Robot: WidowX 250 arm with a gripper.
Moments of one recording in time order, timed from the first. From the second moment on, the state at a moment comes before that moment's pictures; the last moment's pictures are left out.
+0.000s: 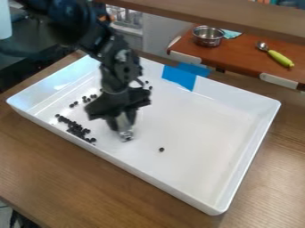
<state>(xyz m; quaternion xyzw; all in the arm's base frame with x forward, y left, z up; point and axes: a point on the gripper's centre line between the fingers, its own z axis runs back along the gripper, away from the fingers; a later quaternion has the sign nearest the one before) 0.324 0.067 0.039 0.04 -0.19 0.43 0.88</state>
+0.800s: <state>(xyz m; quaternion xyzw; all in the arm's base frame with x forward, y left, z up) 0.343 0.056 0.074 -0.04 -0.16 0.47 0.87</state>
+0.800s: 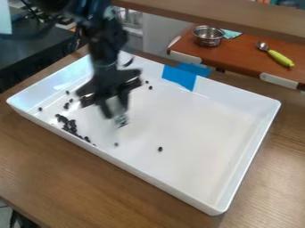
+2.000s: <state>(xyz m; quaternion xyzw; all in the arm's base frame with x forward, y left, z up) 0.471 0.012 0.081 -0.13 -0.22 0.57 0.78</state>
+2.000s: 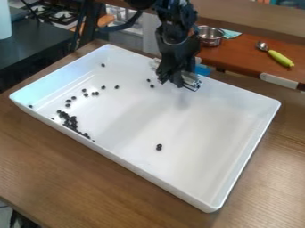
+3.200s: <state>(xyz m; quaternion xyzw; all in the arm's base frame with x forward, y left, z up) 0.451 0.028 0.052 -0.07 -0.20 0.59 0.78</state>
